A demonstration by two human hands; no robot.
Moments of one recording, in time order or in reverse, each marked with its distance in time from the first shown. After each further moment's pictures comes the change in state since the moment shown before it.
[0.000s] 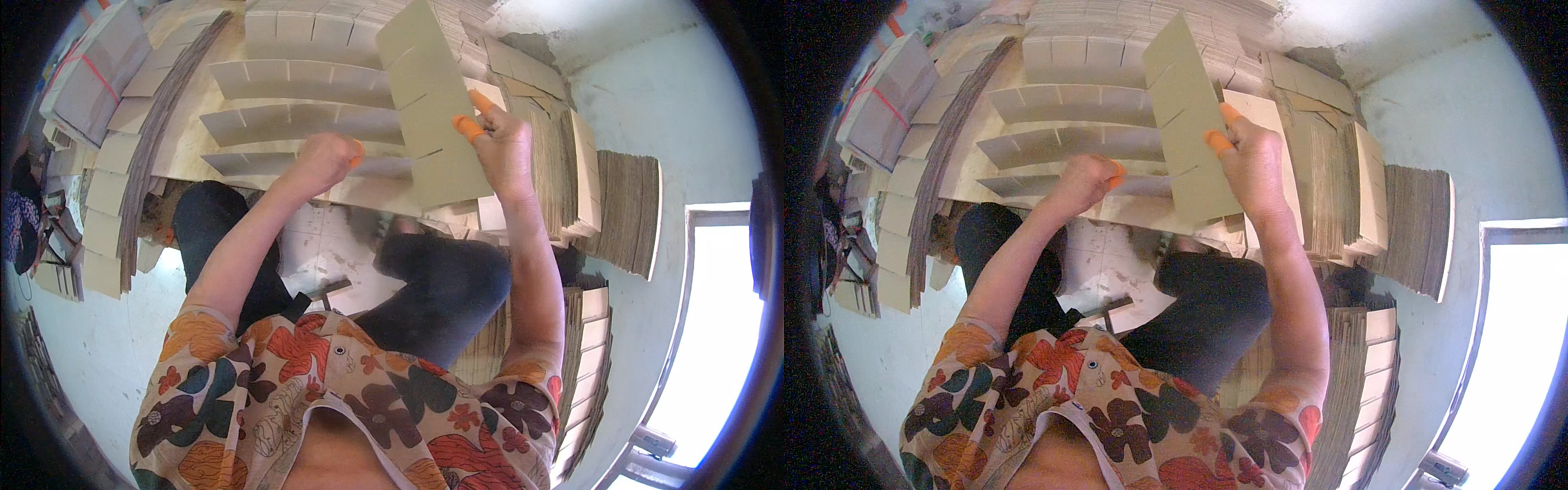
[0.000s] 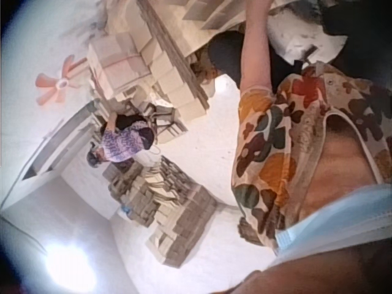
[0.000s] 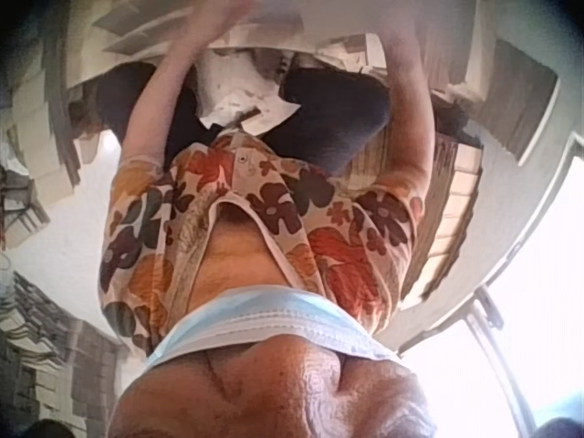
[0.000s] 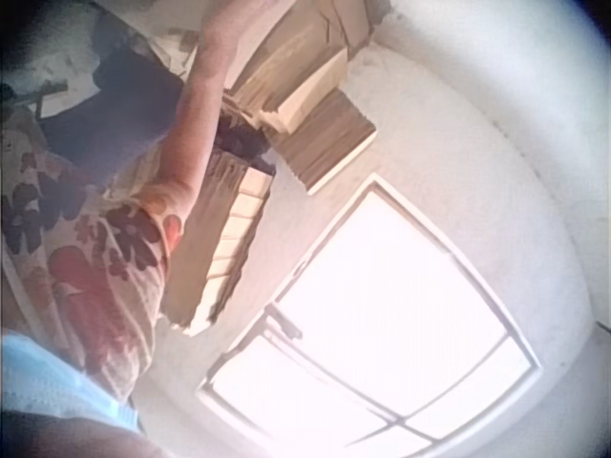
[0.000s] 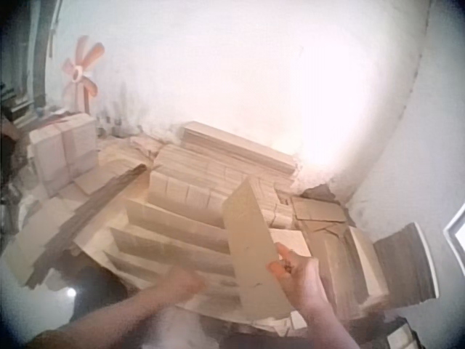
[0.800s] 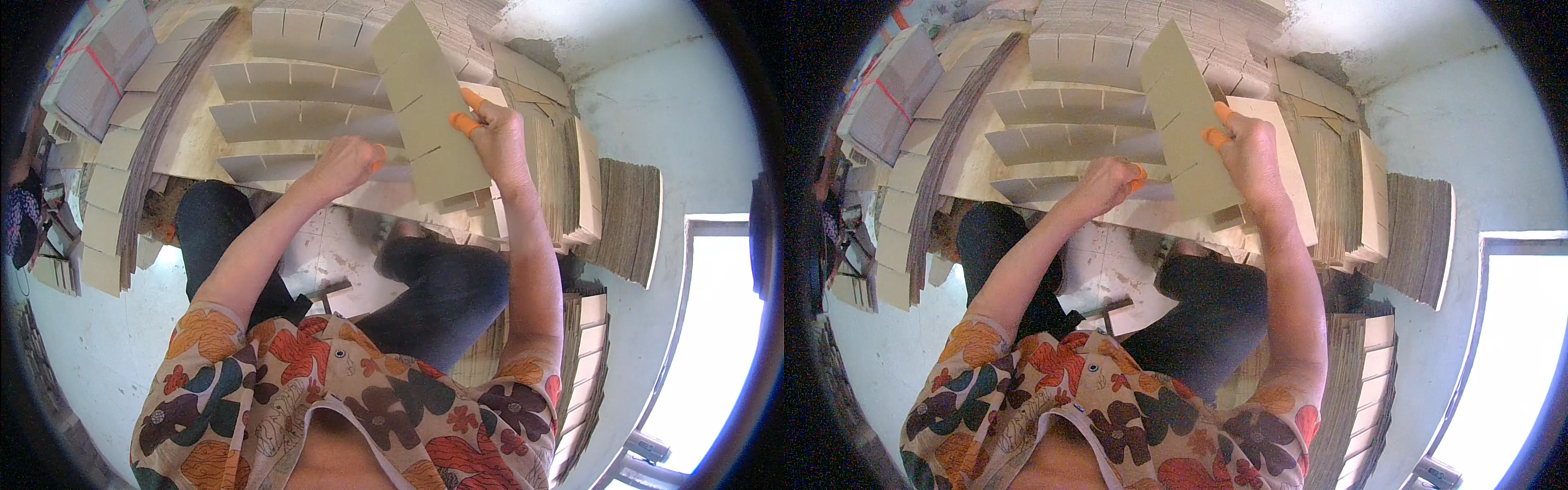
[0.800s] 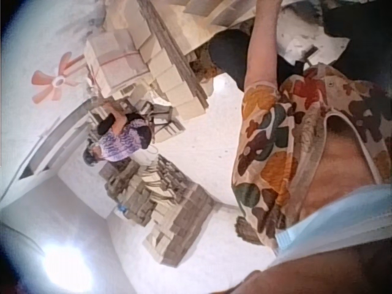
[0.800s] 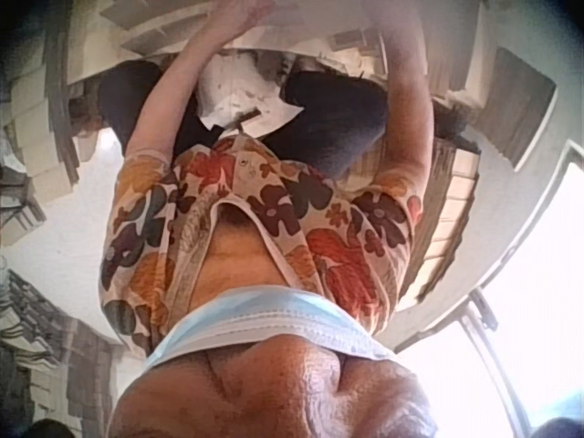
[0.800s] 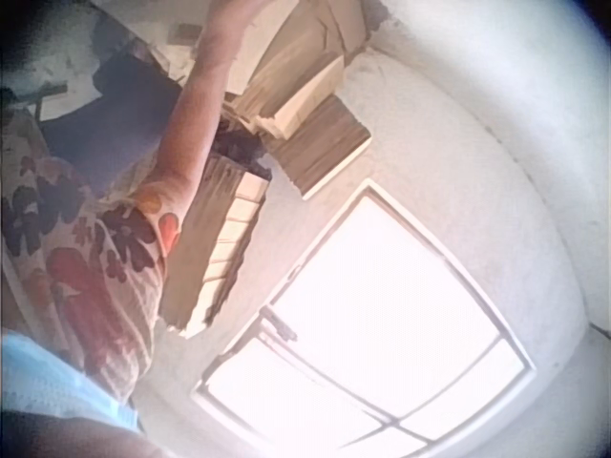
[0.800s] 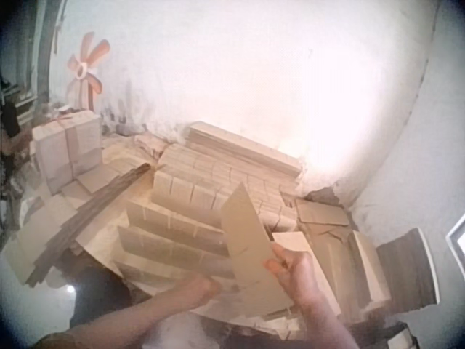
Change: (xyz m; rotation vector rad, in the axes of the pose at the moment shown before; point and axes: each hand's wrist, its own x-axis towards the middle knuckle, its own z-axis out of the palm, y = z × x) left_hand 0.013 0.013 0.012 -0.050 0.015 0.005; right_hand 0.022 0.004 0.014 -0.003 -0.116 0.016
